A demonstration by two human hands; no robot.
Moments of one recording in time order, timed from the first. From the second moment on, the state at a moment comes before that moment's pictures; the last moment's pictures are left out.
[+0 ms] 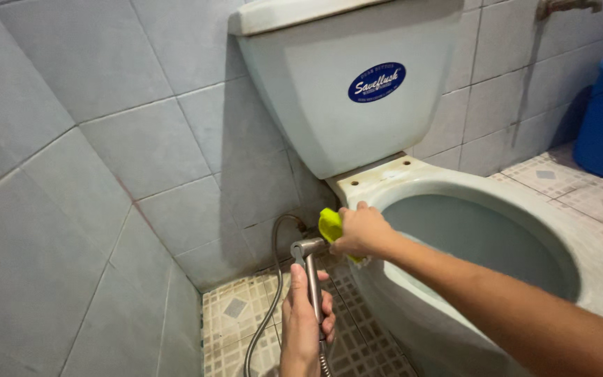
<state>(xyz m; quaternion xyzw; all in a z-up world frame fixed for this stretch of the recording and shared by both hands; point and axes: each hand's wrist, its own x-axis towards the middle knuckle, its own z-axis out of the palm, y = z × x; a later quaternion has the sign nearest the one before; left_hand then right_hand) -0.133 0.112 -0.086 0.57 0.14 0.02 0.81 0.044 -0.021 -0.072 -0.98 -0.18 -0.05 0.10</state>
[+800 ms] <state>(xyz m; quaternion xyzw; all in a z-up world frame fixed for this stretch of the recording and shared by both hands) -0.145 0.114 -0.078 0.58 0.12 0.01 0.81 0.002 -0.083 -0.075 -0.98 -0.15 -0.01 0.15</state>
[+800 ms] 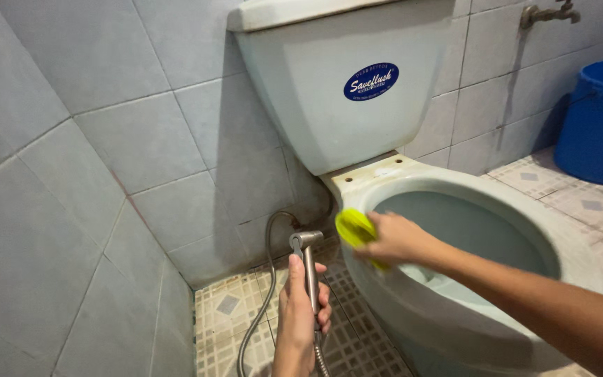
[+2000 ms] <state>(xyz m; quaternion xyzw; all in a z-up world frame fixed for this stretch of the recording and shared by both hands) -0.139 0.132 -0.091 0.58 0.12 0.01 0.80 0.044 -0.051 -0.065 -0.97 -0.14 -0.02 0.20</state>
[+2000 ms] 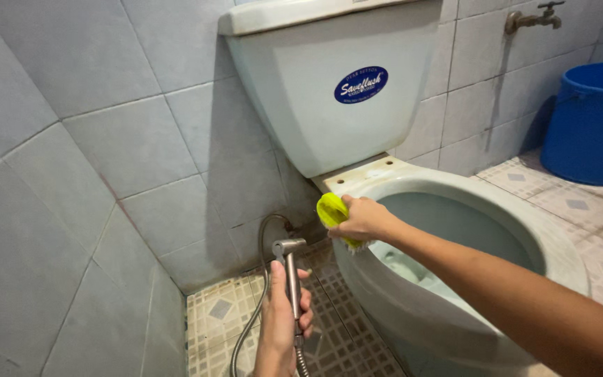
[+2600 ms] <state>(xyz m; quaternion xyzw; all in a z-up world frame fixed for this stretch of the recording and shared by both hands) -0.151 0.126 -0.081 0.57 0.10 -0.03 0.81 -0.096 -0.163 -0.049 -0.97 -0.14 0.13 0.13</state>
